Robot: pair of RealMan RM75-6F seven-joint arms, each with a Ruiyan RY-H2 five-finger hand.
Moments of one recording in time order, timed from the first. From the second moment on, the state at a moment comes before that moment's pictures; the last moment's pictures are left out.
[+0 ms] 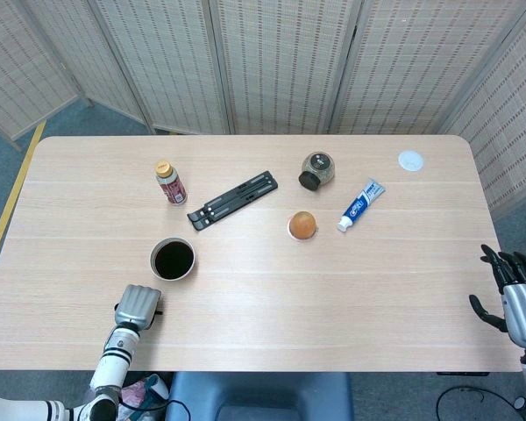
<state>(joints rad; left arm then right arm) -0.62 -1.61 0.02 -1.63 0.68 1.20 0.98 0.06 -1.20 0.07 -1.36 -1.54 1.56 0.13</state>
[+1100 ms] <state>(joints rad) -0.62 -1.58 0.01 -1.63 0.71 1.16 0.87 0.05 -1.20 0.07 -1.35 -1.54 1.57 0.13</state>
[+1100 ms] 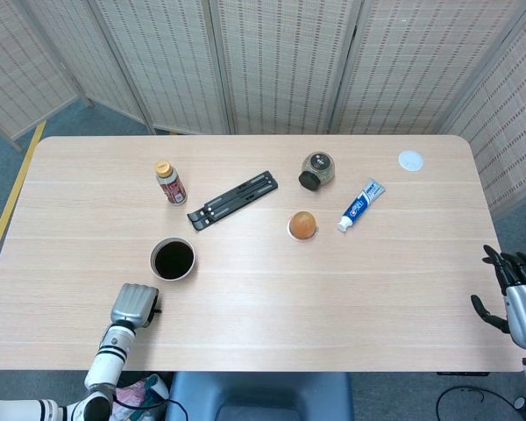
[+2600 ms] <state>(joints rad) -0.65 -1.36 -0.25 -1.76 0.93 0.91 0.10 0.03 -1.12 0.10 -1.44 -1.55 1.63 0.10</state>
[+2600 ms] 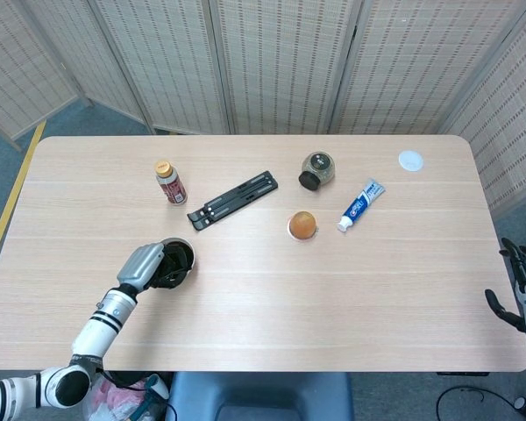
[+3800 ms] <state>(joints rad) -0.77 -1.56 -0.24 -1.38 0.75 0.83 0.16 0.04 -1.14 0.10 -1.43 -1.54 1.62 0.10</state>
